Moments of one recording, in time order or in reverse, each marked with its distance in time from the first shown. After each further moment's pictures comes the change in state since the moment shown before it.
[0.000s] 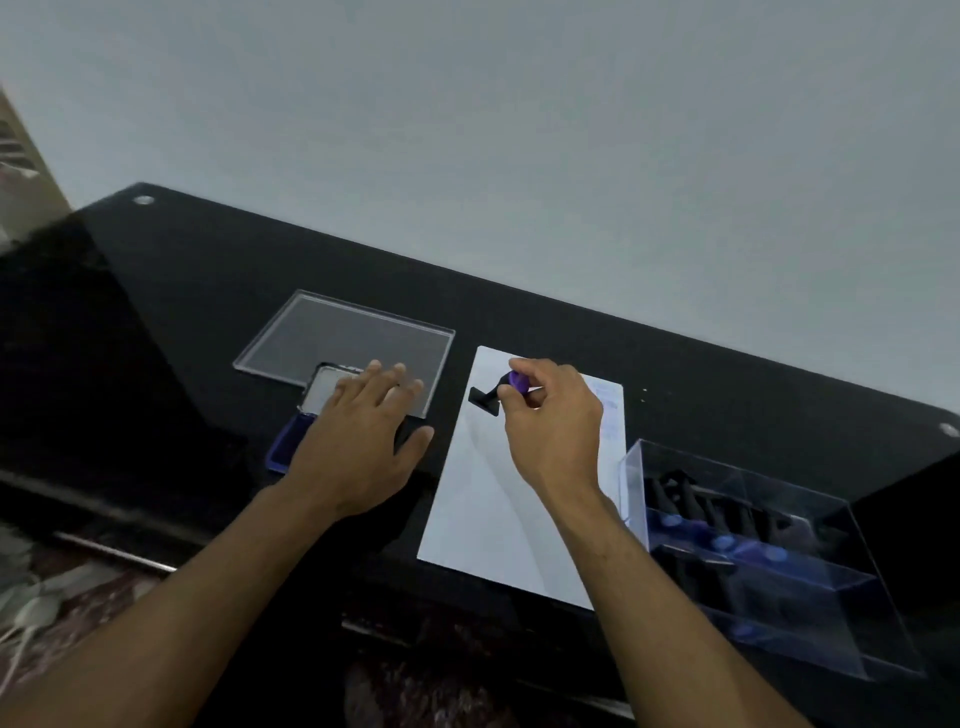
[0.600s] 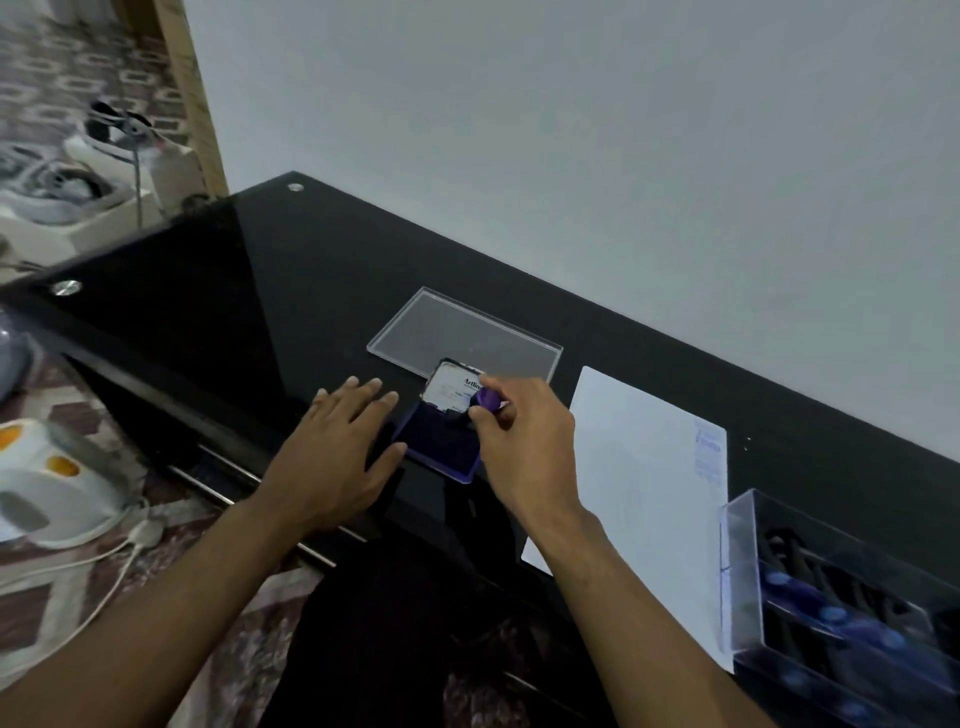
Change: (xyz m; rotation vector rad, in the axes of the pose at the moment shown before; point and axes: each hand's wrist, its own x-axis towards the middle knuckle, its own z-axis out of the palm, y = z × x) left_hand -0.092 -0.106 -0.026 0.044 0.044 -0.205; right_hand -0.054 -0.085 0.077 0.037 -0.278 -0.201
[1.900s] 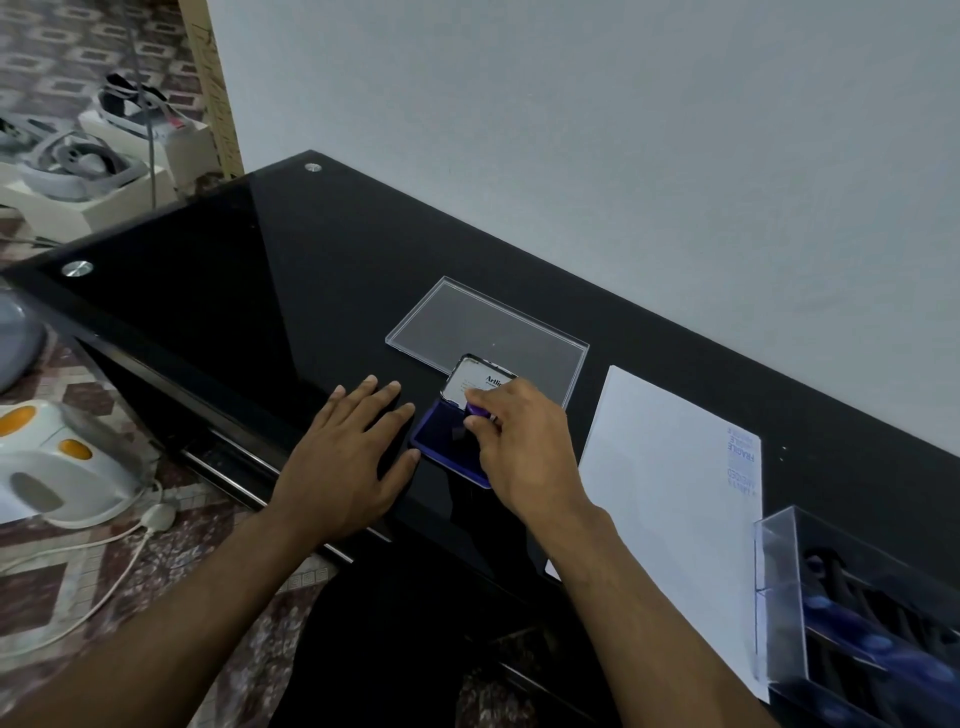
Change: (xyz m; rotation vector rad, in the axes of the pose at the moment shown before) left_hand -0.001 -0.014 0.022 0.048 0.048 0.039; right_hand 0.014 -0.011 0.016 -0.314 -0.344 -0.052
